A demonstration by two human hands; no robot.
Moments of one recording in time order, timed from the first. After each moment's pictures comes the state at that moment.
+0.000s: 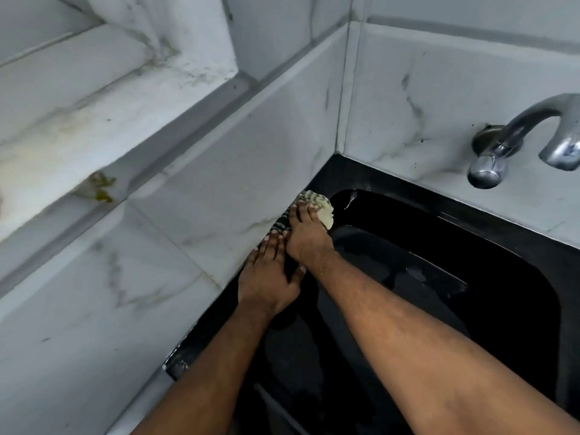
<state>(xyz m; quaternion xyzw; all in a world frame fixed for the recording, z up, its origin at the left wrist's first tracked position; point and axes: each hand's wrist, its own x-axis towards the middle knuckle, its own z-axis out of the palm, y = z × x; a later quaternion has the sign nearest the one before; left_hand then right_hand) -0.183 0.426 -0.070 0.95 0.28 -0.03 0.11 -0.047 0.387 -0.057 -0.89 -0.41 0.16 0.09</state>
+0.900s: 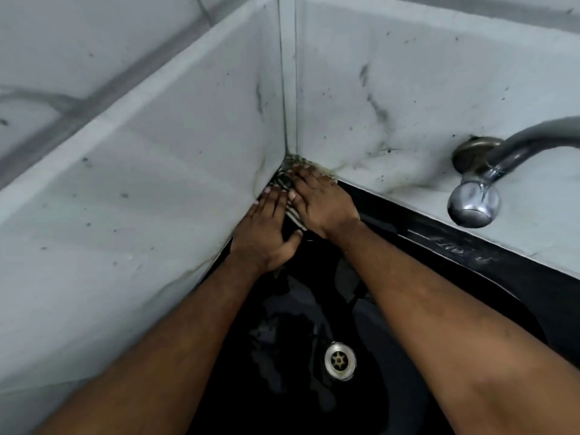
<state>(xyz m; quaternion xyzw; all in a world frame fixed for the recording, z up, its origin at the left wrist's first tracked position) 0.012 0.460 -0.087 0.98 0.15 0.00 0.11 0.150 0.356 -0.089 -0.88 -0.47 -0.01 0.10</state>
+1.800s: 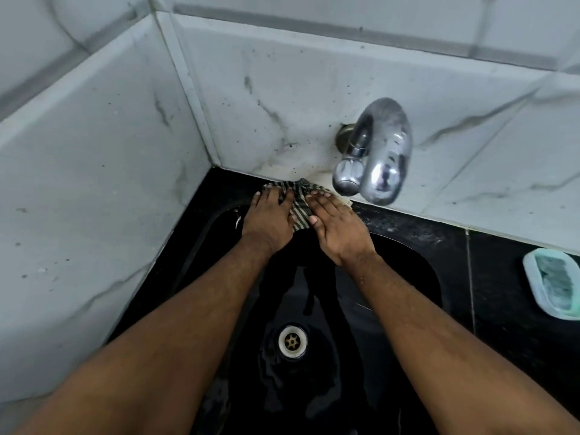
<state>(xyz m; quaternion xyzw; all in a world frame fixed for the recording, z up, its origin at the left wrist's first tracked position) 0.090 0.345 -0.064 1.00 0.05 -0.05 0.03 0.138 0.170 -0.095 -0.94 -0.32 0.03 0.08</state>
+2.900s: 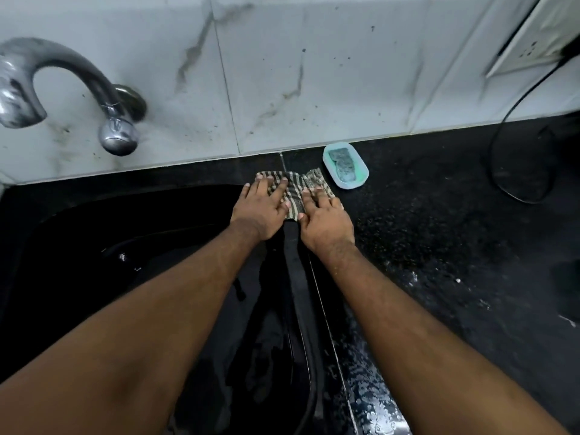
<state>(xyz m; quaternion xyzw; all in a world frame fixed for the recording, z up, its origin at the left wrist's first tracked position) 0.059 0.060 -0.067 0.97 -0.19 -0.11 0.06 -0.004 -0.088 -0.056 -1.00 0.05 0.08 0.03</state>
